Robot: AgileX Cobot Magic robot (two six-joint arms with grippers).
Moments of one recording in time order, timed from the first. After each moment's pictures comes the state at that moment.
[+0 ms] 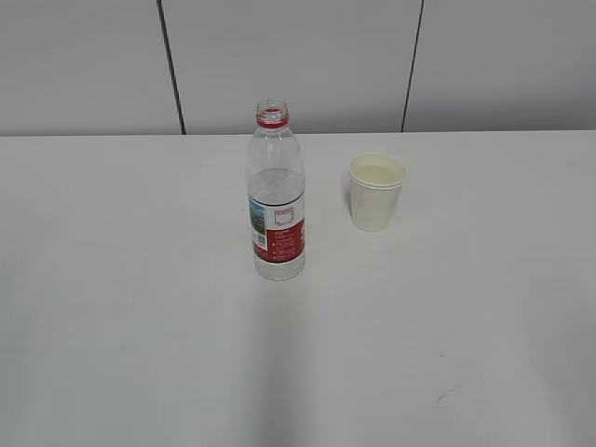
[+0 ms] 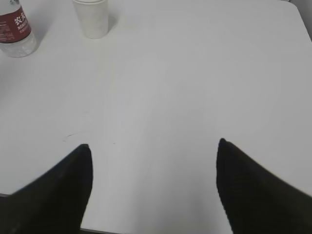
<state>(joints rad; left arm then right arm) -0.02 -0.01 -0.54 0.05 1.08 0.04 -0.10 -0.02 -0.43 0.13 1.06 -0.23</state>
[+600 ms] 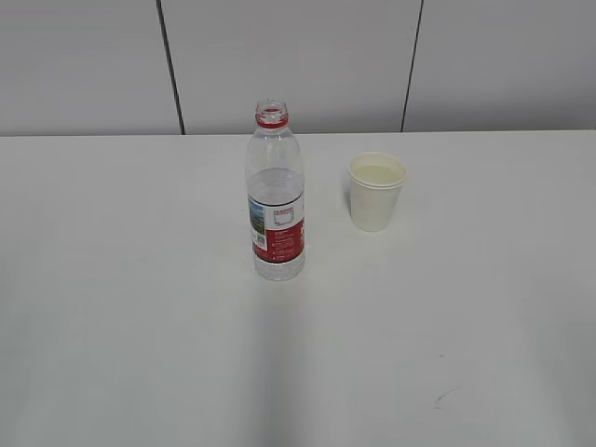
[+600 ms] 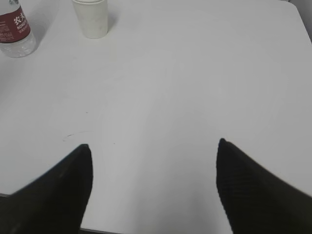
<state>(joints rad) -0.02 -0.01 -0.54 0.05 1.08 0.04 -0.10 -0.02 -0.43 0.13 1.06 -0.23</state>
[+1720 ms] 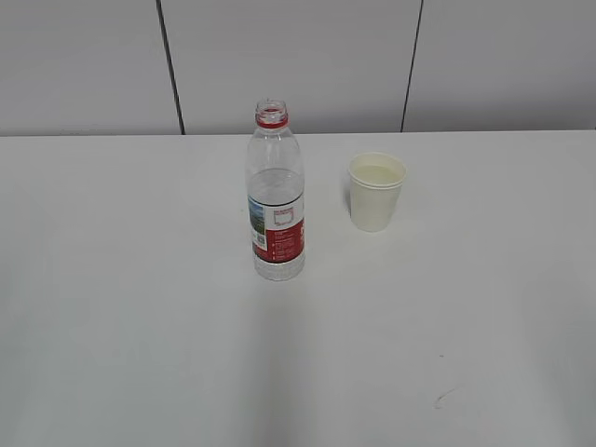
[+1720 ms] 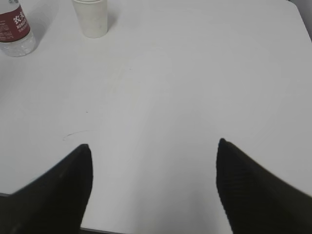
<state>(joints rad) -0.02 -0.01 -0.54 0.05 1.08 0.04 -0.10 -0.02 -0.43 0.13 1.06 -0.23</state>
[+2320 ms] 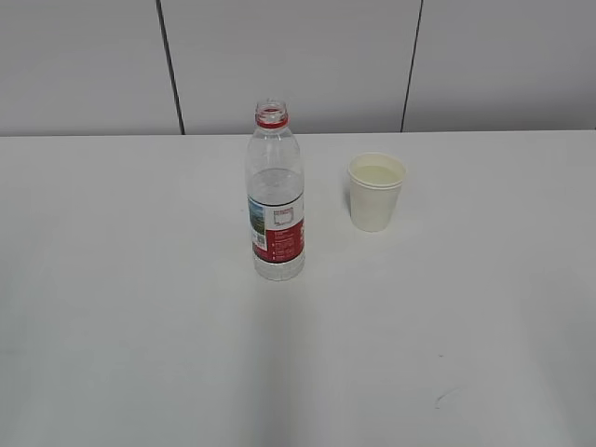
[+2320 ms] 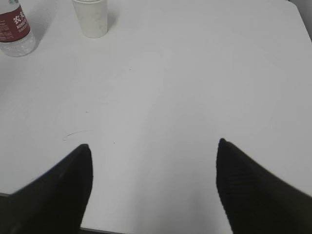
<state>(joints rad) -0.02 -0.01 -0.54 0.05 1.08 0.04 -0.10 -0.02 -0.43 0.13 1.06 -0.23</state>
